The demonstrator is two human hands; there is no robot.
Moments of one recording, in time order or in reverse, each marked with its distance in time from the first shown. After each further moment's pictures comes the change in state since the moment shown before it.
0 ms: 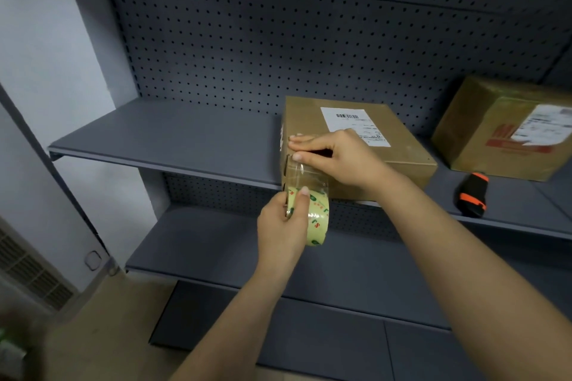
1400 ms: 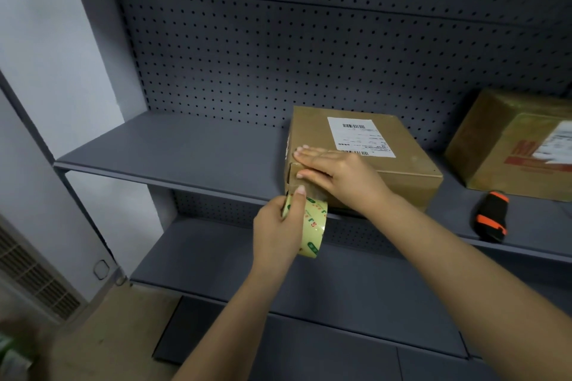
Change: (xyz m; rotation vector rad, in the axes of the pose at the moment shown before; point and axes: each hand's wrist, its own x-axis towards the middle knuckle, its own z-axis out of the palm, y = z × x) left_hand 0.036 0.003 -0.001 0.116 0.022 0.061; right_hand 0.017 0.042 0.020 -0.361 0.228 -0.386
